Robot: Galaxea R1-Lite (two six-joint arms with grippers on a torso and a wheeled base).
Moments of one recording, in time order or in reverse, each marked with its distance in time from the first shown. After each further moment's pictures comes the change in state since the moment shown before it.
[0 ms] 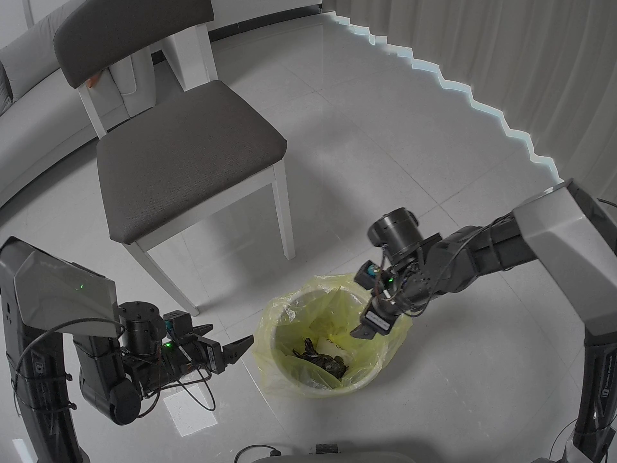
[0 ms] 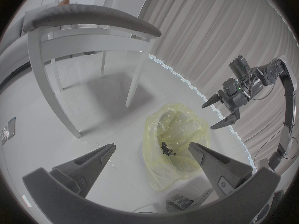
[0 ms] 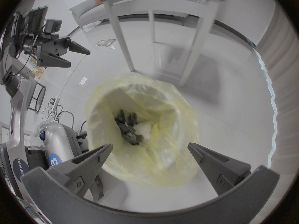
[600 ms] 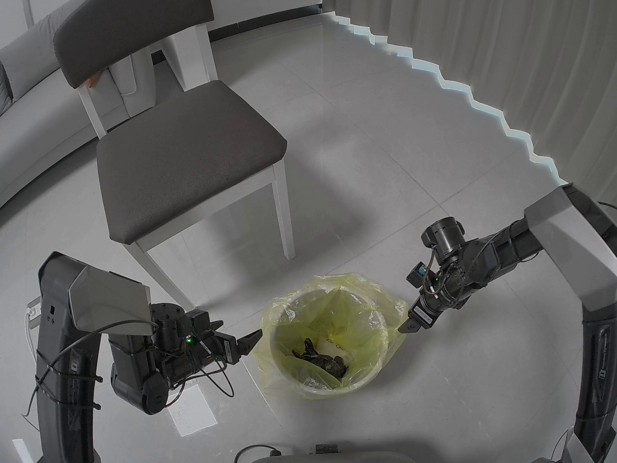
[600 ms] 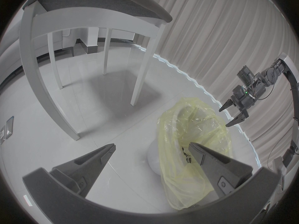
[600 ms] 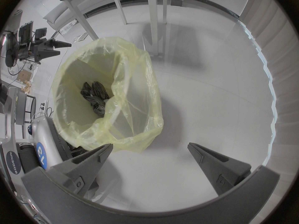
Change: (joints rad) left arm 0.010 0.217 -0.222 0.000 0.041 0.013; right arm -0.239 0.055 0.076 -0.037 0.032 -0.029
